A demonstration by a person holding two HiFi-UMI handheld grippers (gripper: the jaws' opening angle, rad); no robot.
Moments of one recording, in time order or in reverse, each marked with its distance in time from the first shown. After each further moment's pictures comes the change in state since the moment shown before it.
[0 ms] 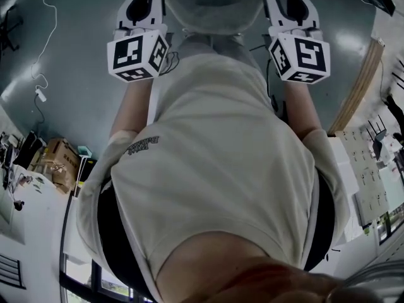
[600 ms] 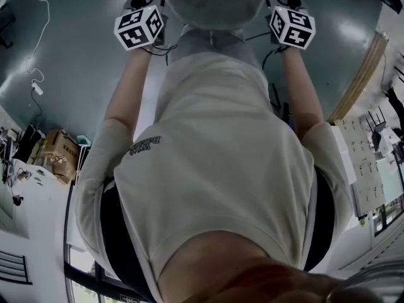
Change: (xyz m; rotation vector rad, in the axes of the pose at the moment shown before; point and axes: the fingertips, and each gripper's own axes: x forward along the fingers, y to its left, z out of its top) left arm 0.067 0.062 -0.174 -0.185 0.364 0.049; right arm 0.066 -0.070 -0.194 0.121 0.349 -0.107
